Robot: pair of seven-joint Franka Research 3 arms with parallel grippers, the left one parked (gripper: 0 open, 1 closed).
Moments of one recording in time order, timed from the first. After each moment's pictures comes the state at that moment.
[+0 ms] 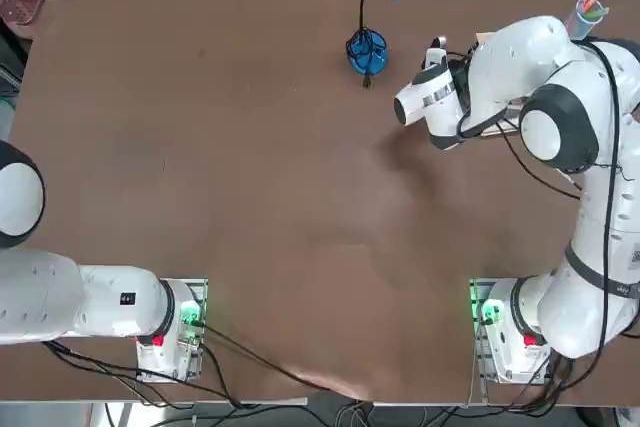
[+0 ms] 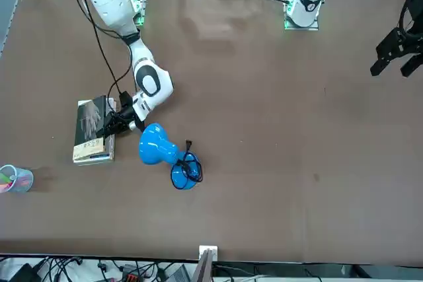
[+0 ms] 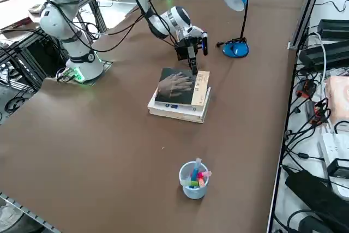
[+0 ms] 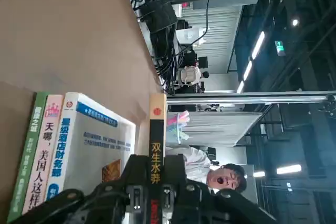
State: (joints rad) arm 0.46 0.65 0.06 -2.02 -1.56 1.66 1.16
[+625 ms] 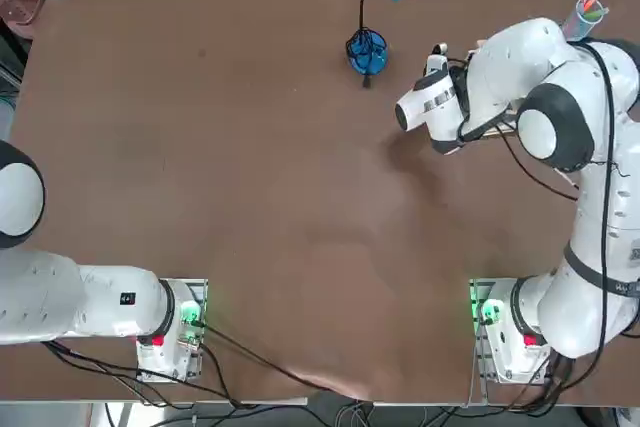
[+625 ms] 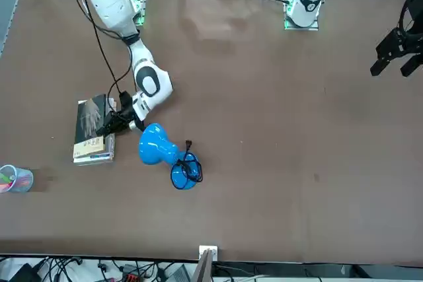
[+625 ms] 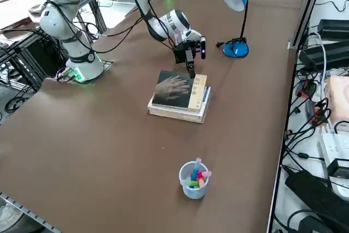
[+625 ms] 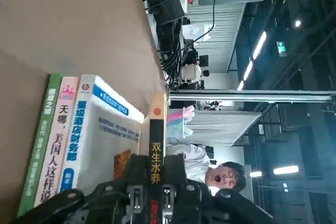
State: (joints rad) arm 0.46 0.68 0.06 -2.03 -1.56 1.66 1.17
